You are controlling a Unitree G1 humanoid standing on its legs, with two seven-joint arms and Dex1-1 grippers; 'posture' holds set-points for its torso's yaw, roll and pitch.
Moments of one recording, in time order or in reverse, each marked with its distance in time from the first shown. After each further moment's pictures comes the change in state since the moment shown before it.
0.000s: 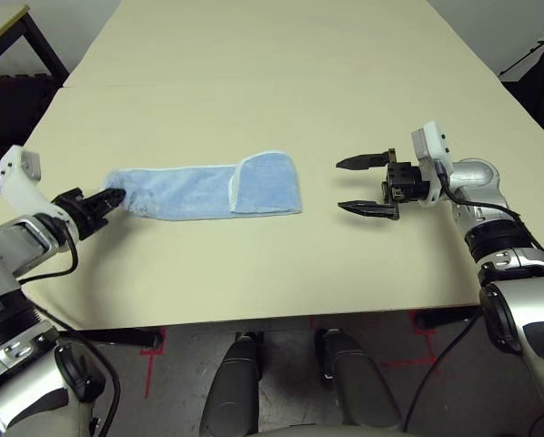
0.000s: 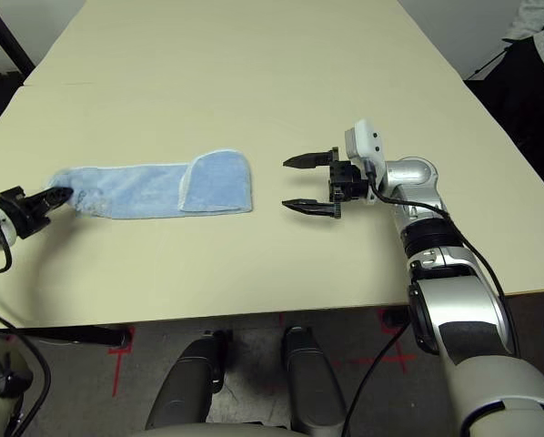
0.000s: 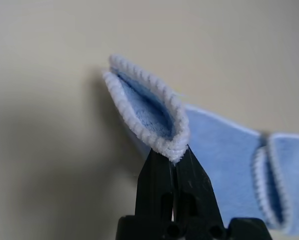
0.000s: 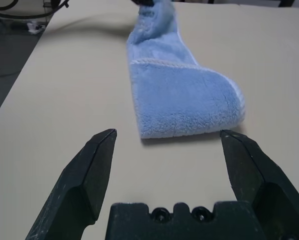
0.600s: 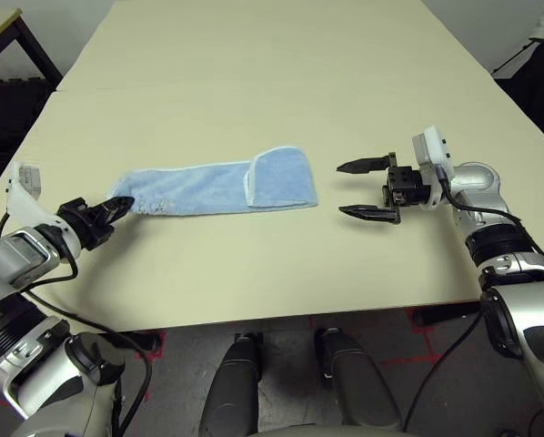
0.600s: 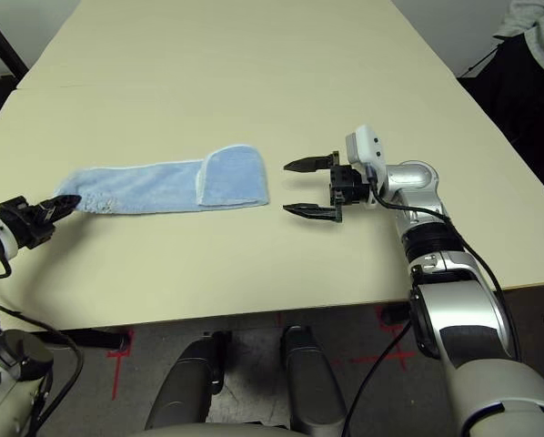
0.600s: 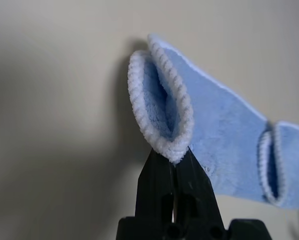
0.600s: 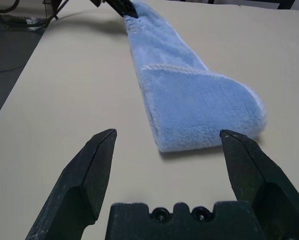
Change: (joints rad) left arm 0.126 -0.045 0.251 0.010 0.023 0.177 0.063; right arm 0.017 0.001 0.001 -0.040 0.006 -0.033 0.023
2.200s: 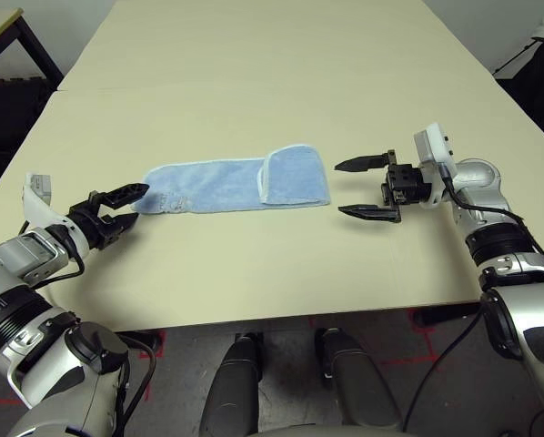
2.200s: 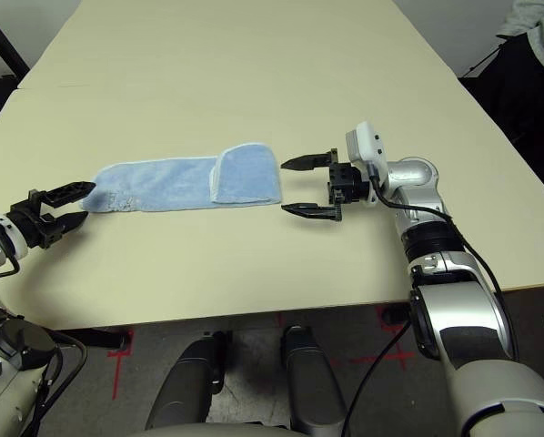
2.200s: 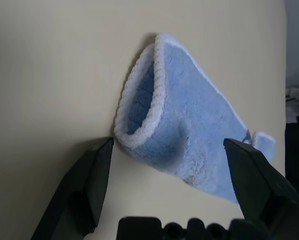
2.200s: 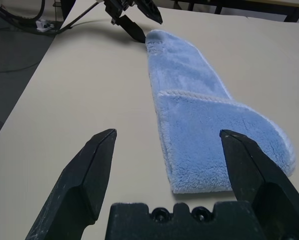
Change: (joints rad) left arm -0.130 -0.038 0.051 0.185 0.023 0.053 -0.002; right arm 0.019 -0.002 0.000 -0.067 0.019 0.019 0.024
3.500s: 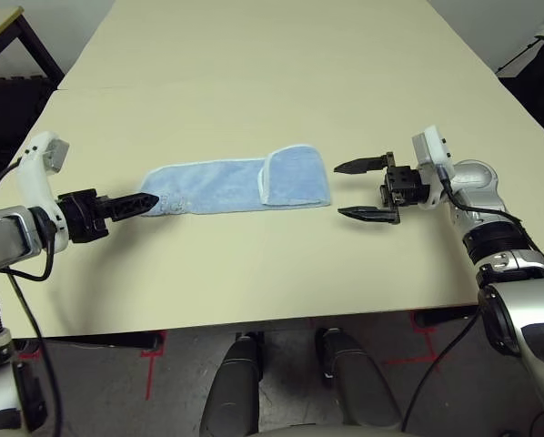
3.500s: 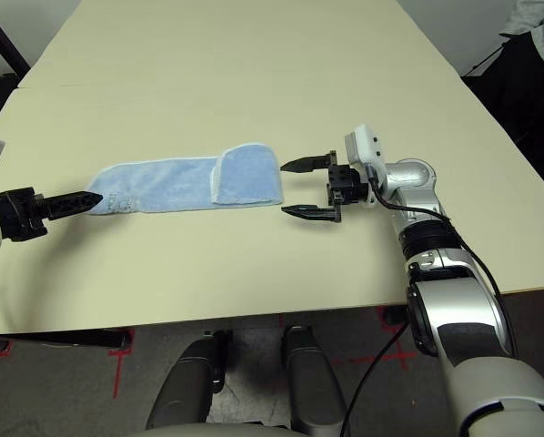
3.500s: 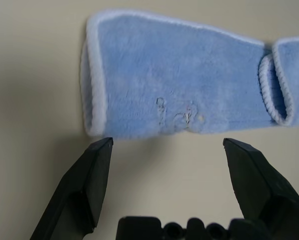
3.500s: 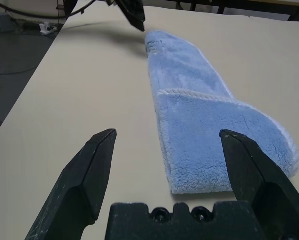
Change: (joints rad) left arm 0.172 0.271 -0.398 -0.189 -0.043 -0.058 -0.318; right arm -0.017 0.013 0.000 0.042 0.001 -0.019 0.014
